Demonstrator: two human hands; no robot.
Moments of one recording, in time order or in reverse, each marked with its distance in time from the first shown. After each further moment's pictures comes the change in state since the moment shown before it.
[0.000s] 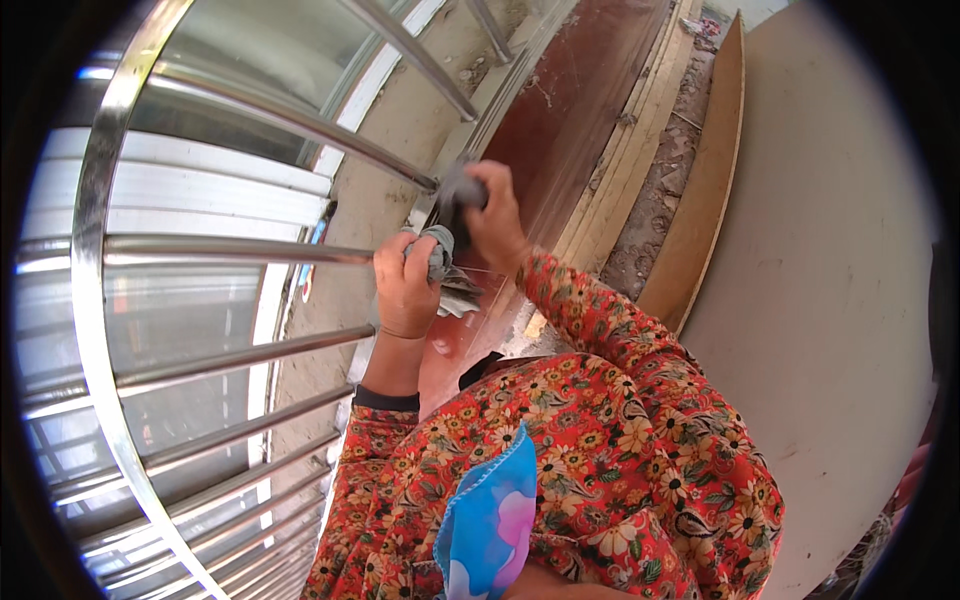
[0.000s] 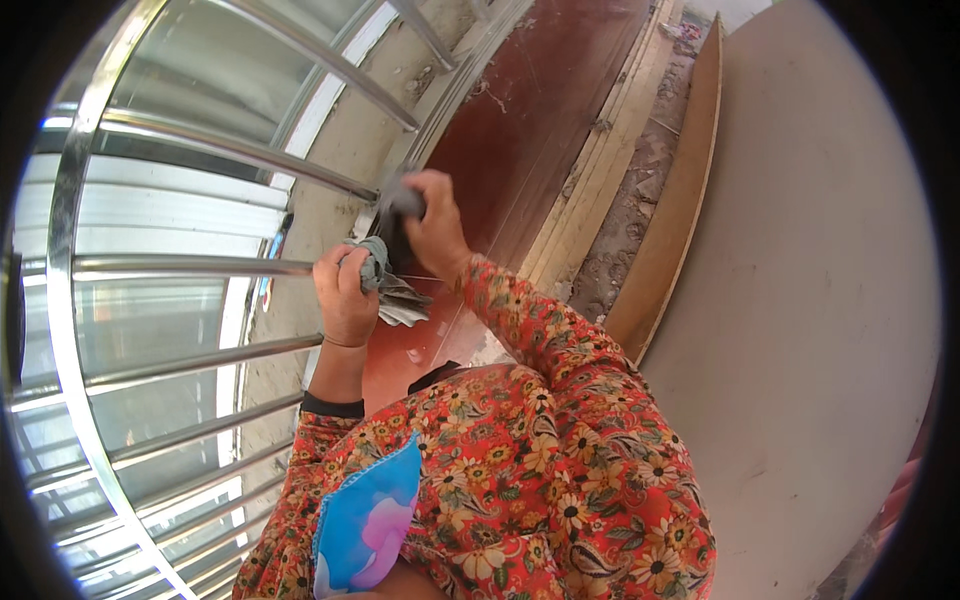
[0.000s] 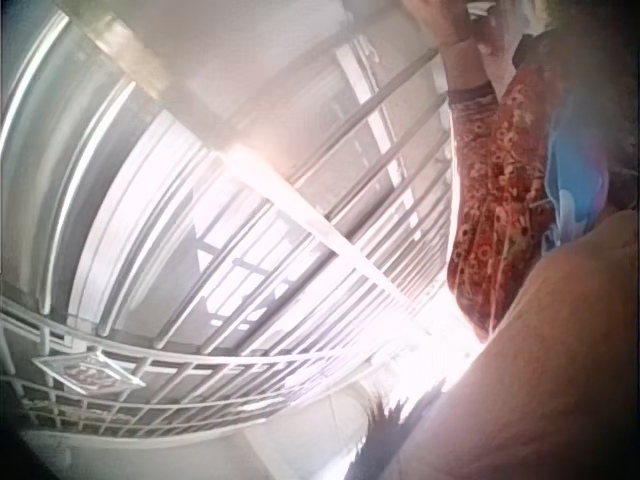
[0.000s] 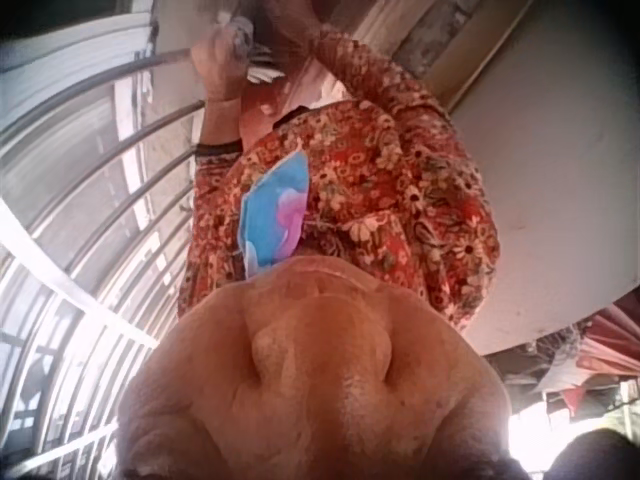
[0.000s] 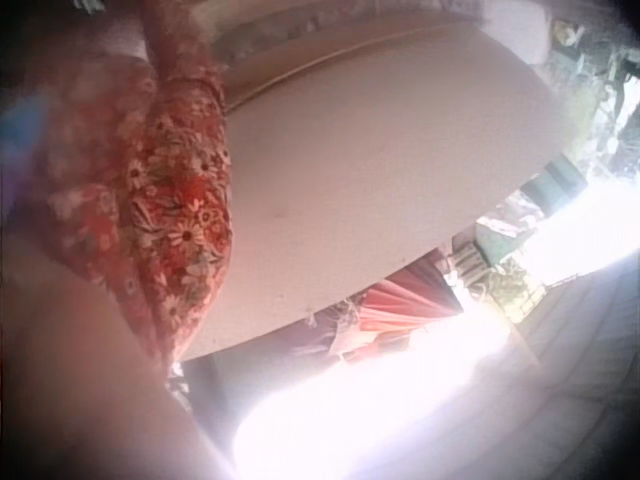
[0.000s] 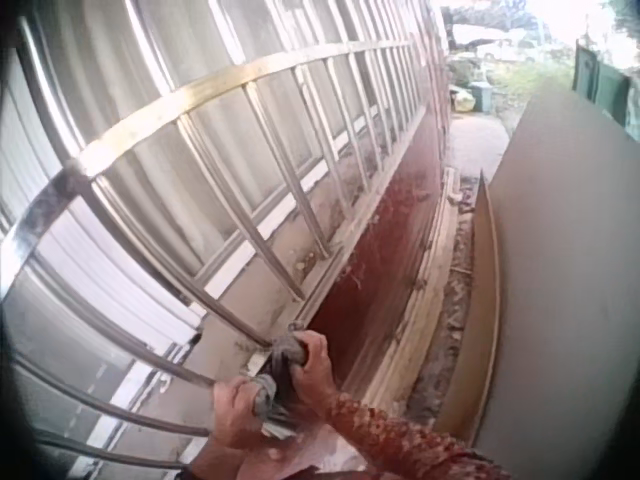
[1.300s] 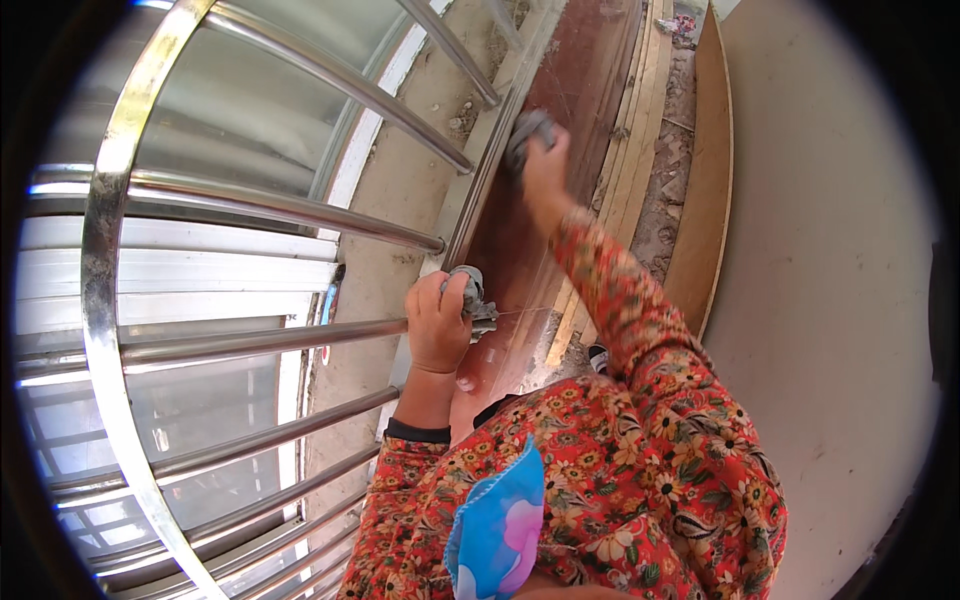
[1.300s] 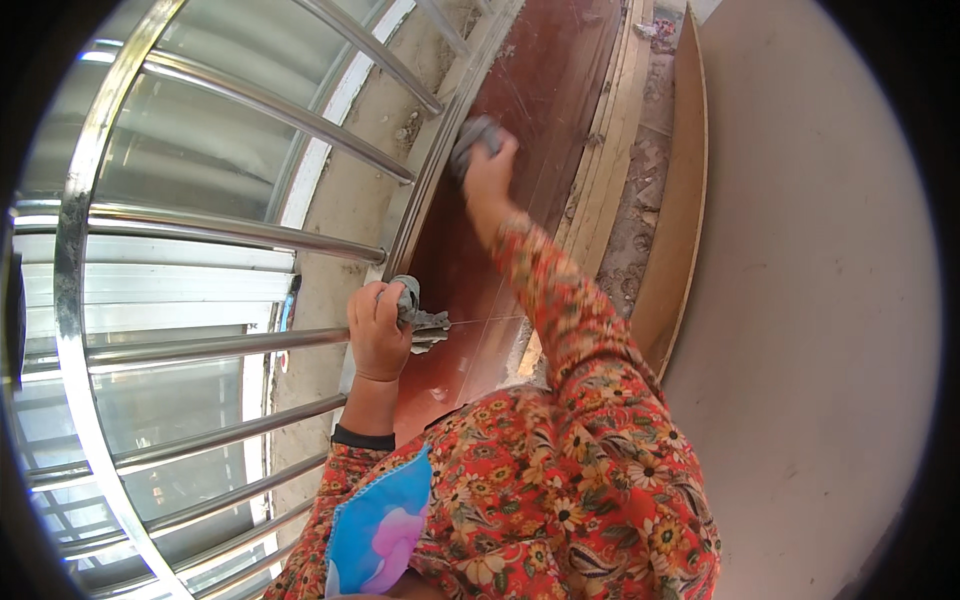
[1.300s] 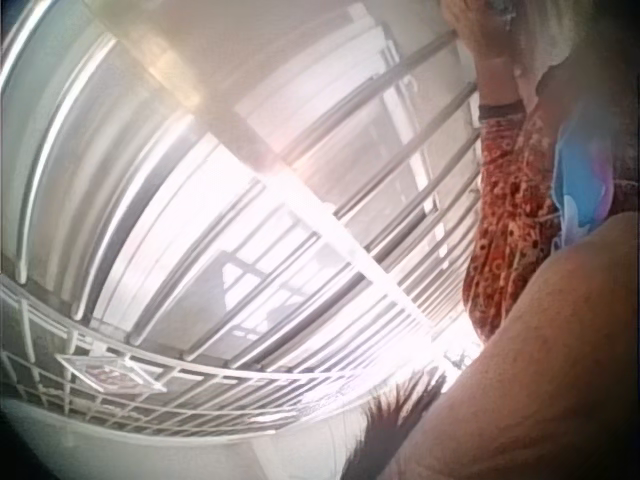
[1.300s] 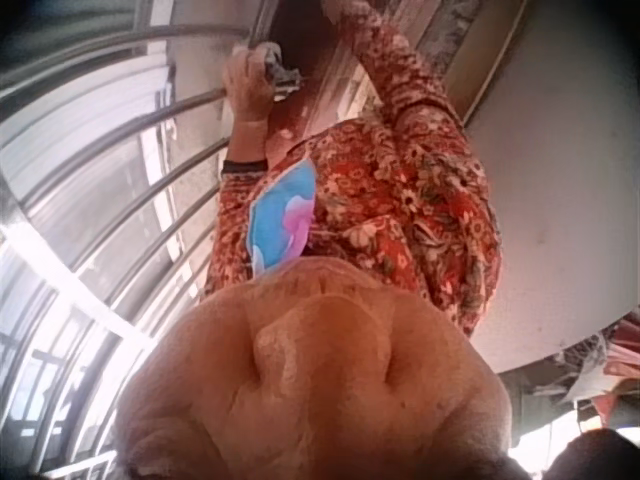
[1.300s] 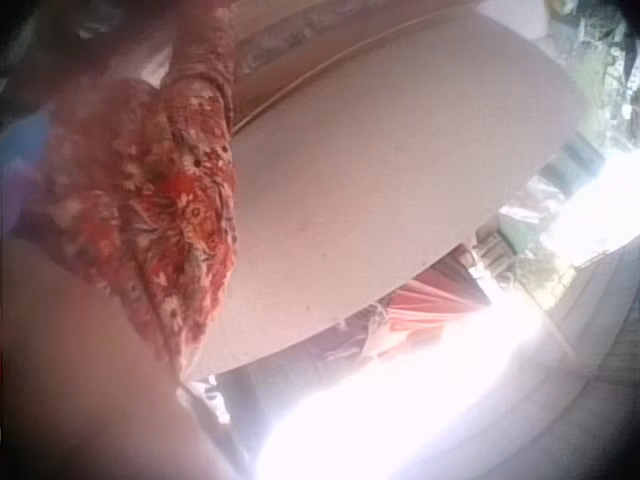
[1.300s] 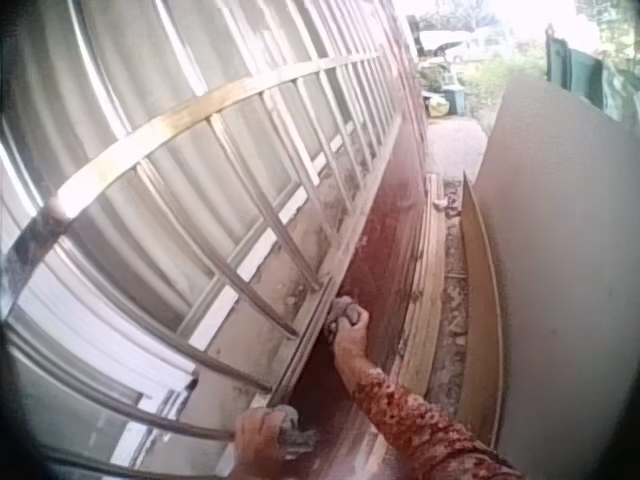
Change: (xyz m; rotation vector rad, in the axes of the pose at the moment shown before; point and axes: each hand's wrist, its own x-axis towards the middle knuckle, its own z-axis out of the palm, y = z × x) left_hand 0.012 -0.008 0.029 0.001 -0.079 0.083; right_hand 0.111 0.089 -0.023 0.209 0.641 0.556
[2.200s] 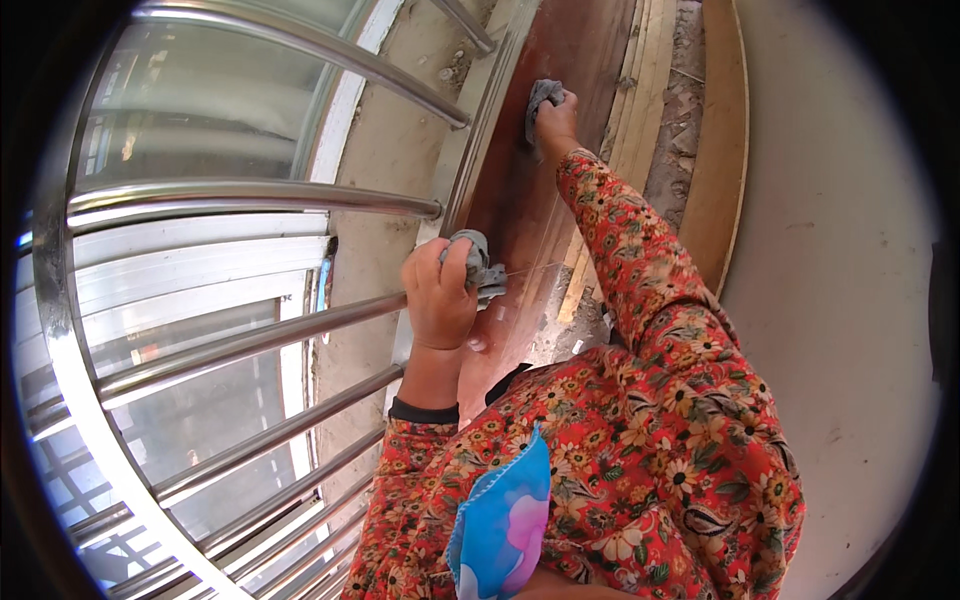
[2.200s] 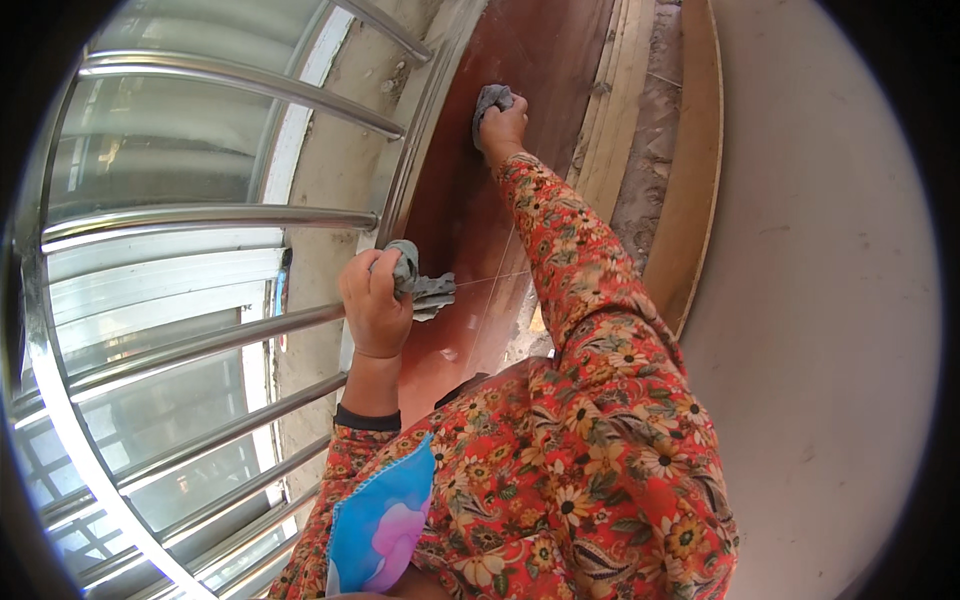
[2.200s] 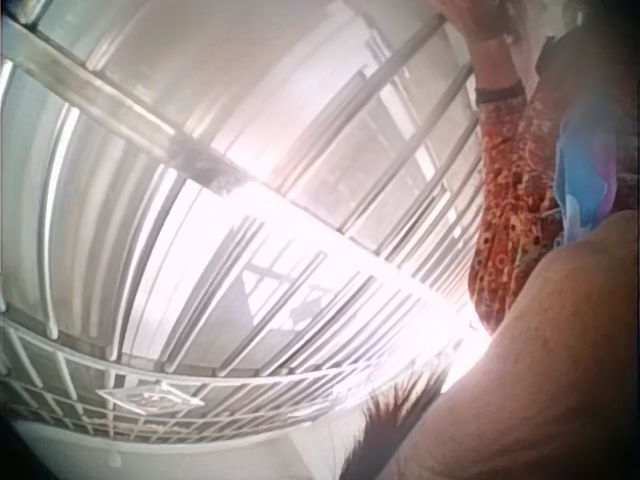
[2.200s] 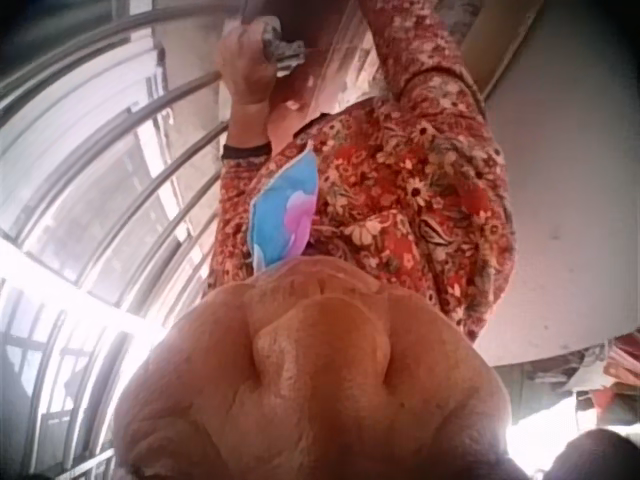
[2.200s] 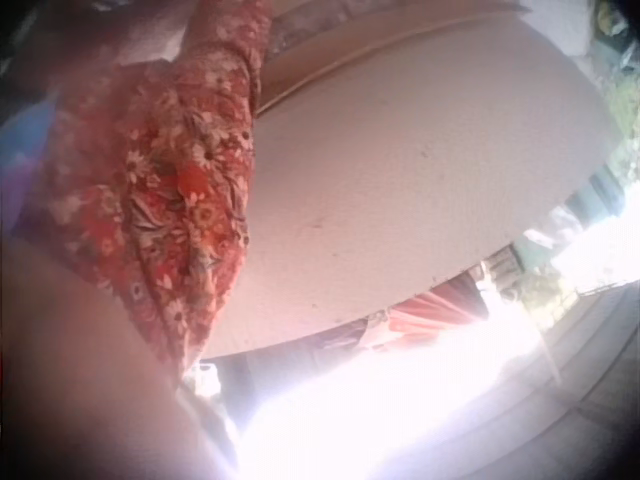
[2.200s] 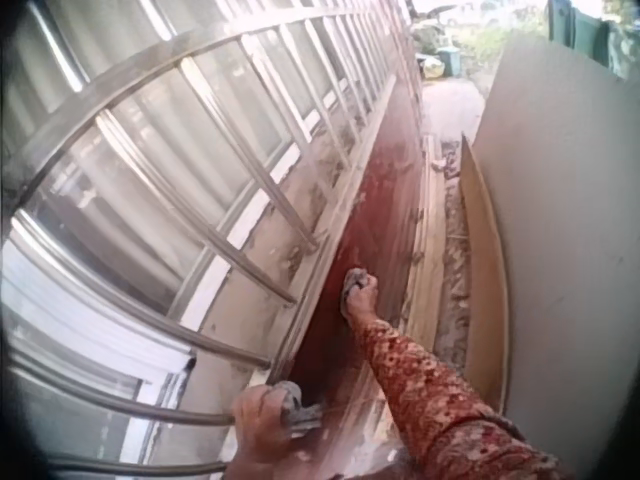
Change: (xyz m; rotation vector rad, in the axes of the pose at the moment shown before) left_hand -0.003 0.003 -0.001 -0.007 -0.015 -0.012; right_hand 0.026 0.055 -0.022 -0.381 0.028 0.087
